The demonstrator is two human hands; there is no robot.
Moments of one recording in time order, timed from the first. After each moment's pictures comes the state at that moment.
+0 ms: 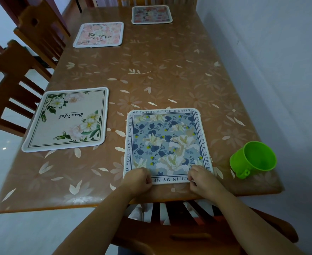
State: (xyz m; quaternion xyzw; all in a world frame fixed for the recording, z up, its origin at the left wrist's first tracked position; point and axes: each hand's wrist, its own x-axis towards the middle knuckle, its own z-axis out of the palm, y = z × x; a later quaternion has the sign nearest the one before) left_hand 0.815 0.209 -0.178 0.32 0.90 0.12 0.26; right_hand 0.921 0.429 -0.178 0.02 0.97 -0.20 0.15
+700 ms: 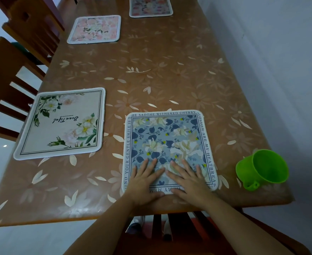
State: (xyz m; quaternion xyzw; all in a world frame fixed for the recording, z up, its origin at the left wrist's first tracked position) left_hand 0.804 0.217 -0.208 0.39 0.89 0.09 0.23; right_hand 0.892 0.409 -0.201 -0.04 0.97 -0.15 0.17
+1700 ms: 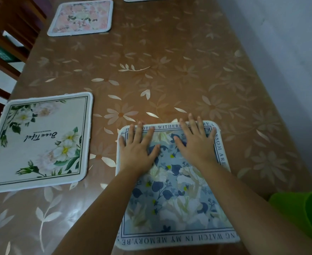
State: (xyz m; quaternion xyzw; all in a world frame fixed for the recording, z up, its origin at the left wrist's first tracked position) left_hand 0.655 0.286 -0.228 0.25 0.96 0.10 0.07; right_hand 0.713 0.471 -0.230 0.17 0.98 -0.10 0.02
